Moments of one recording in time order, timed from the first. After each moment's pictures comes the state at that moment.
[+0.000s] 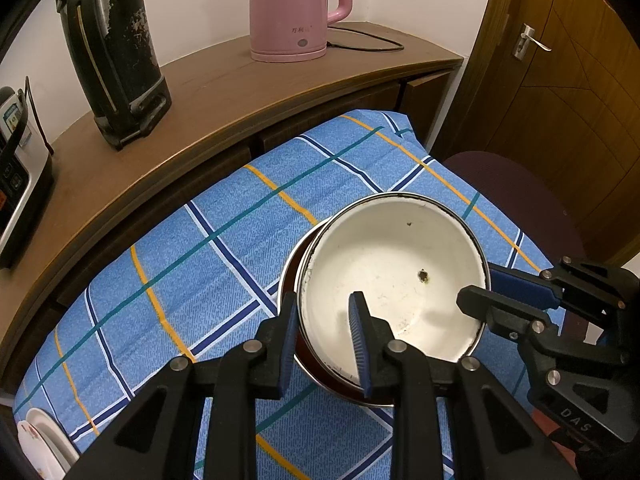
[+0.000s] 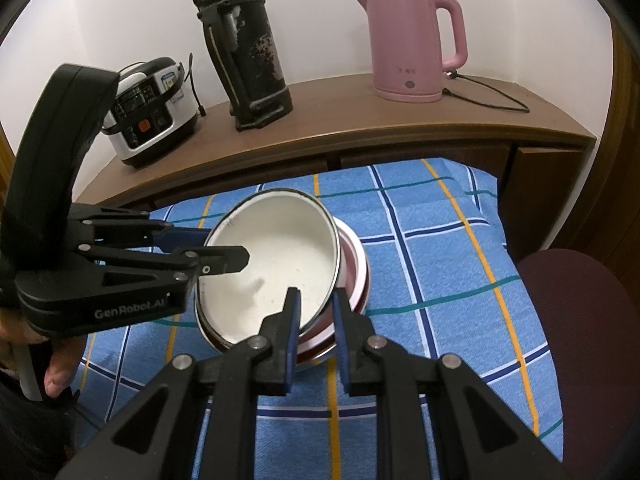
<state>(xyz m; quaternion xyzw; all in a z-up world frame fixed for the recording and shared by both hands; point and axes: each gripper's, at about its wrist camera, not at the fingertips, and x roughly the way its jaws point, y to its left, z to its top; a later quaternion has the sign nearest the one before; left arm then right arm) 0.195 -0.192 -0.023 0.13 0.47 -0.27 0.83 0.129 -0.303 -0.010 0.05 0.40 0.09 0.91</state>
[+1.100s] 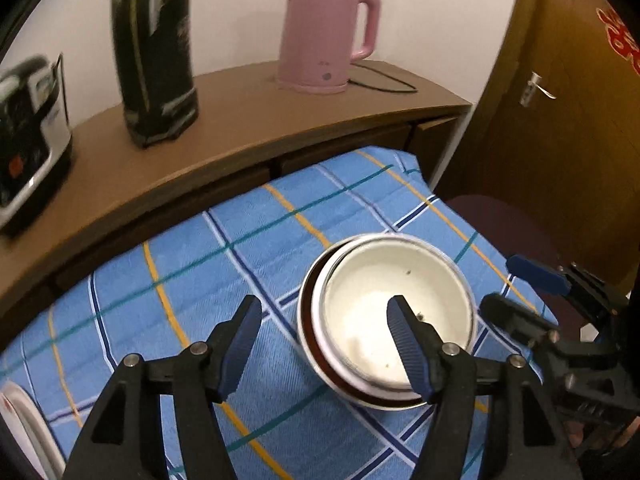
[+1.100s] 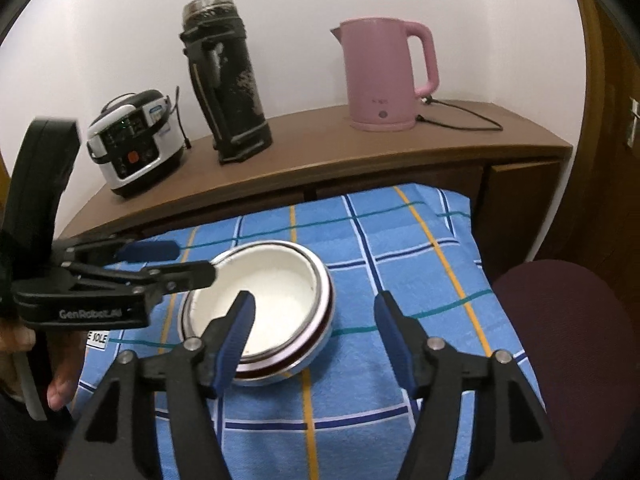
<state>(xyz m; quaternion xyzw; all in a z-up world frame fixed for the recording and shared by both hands) 0.187 -0.161 -0.022 0.05 0.43 -0.26 0.86 0.123 -0.328 -0.005 0.07 0.36 0.06 0.93</state>
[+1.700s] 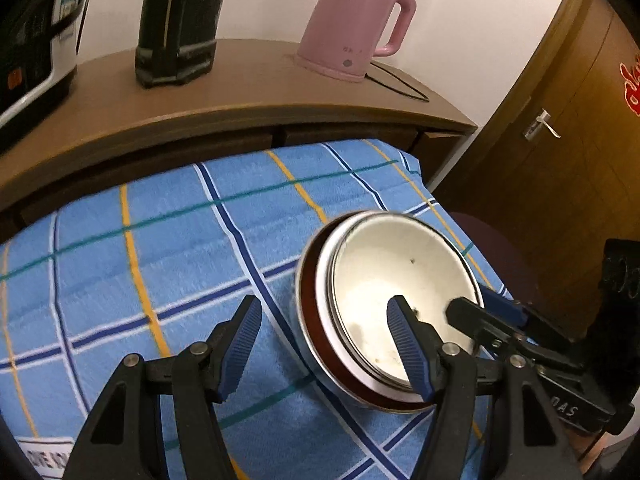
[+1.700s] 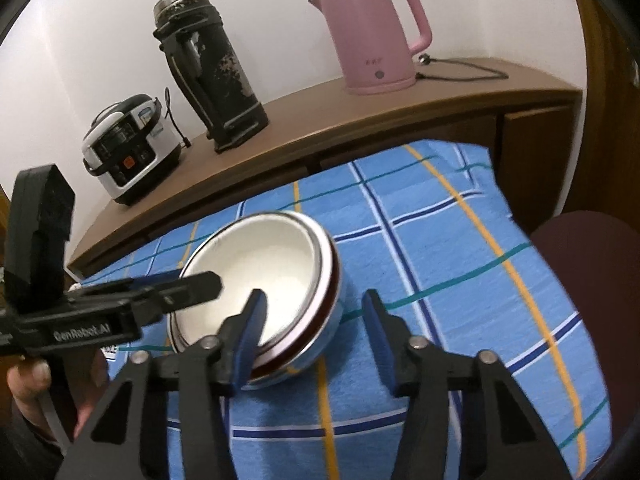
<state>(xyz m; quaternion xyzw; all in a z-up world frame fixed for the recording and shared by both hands) 0.188 -0.155 -0.057 -0.04 0.45 -0.28 0.85 0.139 -0.334 -0.047 0.15 0.38 0.10 0.91</state>
